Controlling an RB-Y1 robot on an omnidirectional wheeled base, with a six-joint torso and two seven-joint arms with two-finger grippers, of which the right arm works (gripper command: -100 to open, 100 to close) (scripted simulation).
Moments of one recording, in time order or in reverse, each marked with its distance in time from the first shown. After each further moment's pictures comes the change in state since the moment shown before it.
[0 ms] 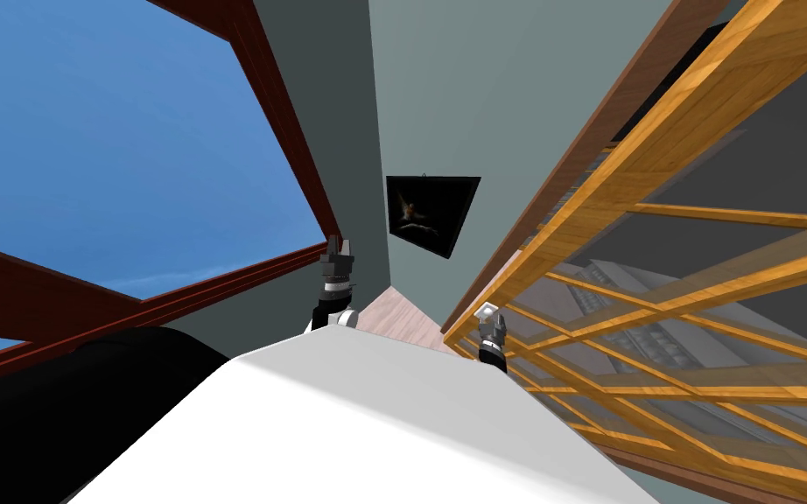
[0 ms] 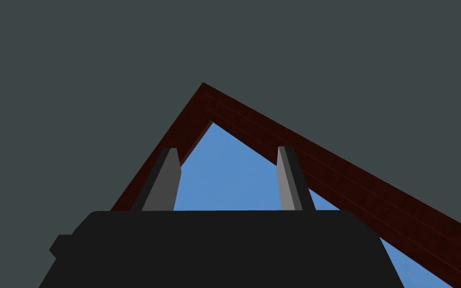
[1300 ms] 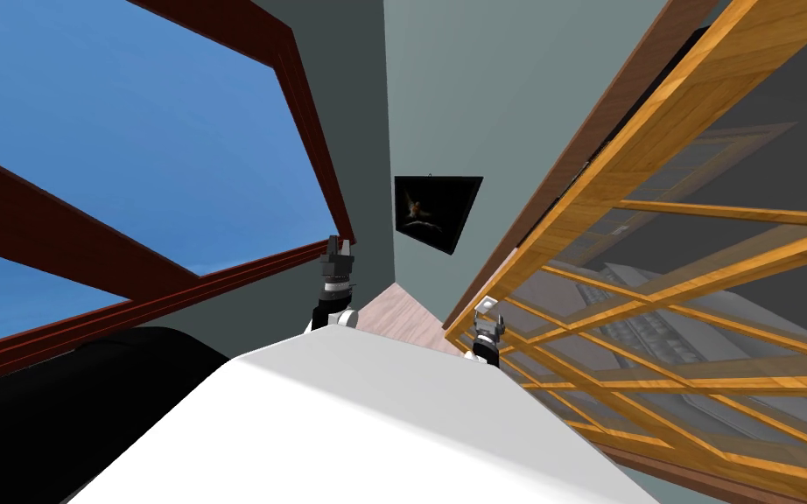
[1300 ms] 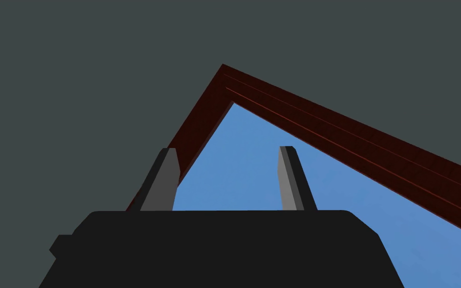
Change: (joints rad) arm -0.047 0.042 -0.007 0.018 -0.083 0.000 -0.324
